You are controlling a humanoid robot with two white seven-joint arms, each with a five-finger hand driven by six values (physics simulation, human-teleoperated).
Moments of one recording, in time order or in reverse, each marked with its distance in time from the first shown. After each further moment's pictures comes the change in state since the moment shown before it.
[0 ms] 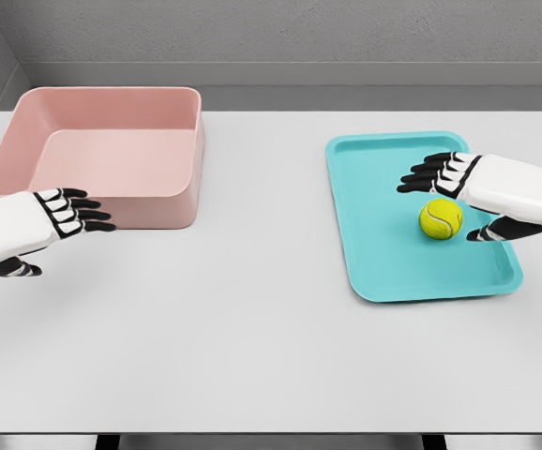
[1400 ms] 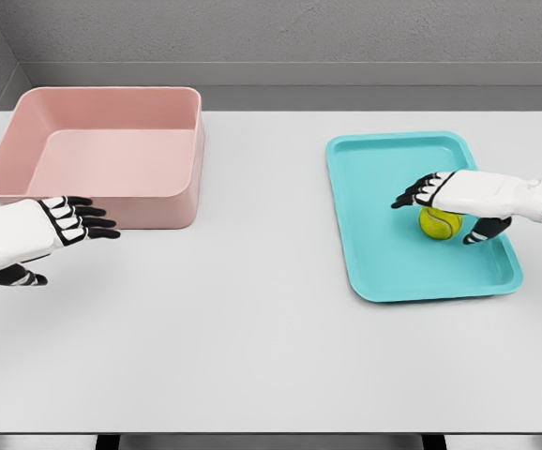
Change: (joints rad) left arm 0.023 0.011 -0.006 -0.019 0.047 0.000 0.001; right arm -0.100 0.280 0.026 0.349 0.156 -0.001 0.309
